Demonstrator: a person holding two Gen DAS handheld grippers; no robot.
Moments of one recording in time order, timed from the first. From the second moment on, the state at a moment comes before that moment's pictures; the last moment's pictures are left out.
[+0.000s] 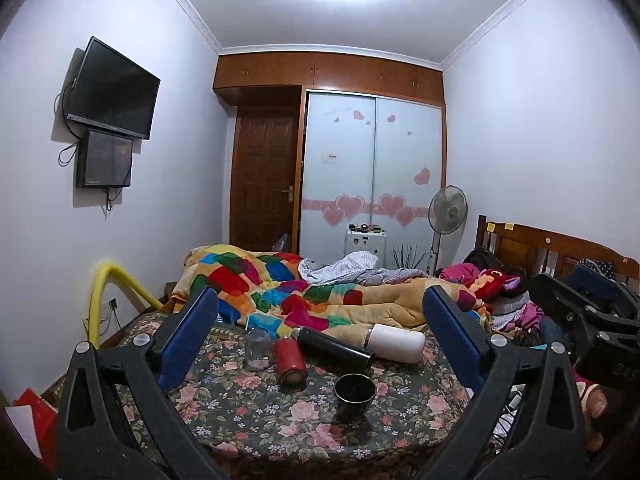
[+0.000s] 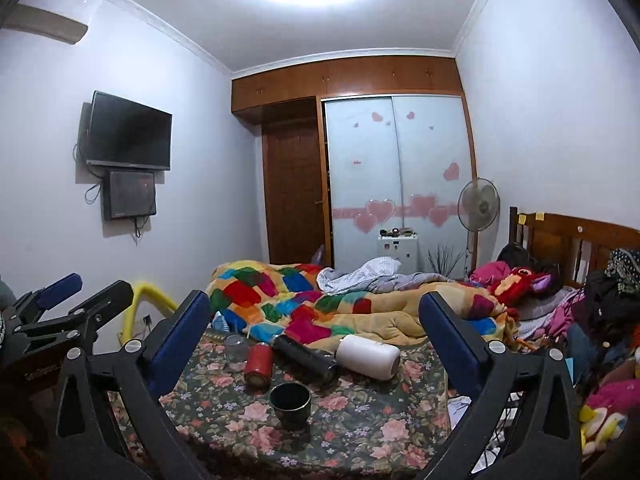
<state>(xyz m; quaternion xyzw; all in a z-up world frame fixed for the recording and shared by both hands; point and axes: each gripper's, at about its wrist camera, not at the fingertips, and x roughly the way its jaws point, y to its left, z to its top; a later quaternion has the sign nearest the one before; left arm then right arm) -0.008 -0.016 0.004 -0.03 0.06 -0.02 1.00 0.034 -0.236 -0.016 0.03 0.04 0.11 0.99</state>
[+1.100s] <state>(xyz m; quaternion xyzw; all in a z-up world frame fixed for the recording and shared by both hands) -0.008 -0.026 0.002 0.00 0.06 -0.02 1.00 0.031 -0.246 -0.025 0.04 0.08 0.11 0.99</state>
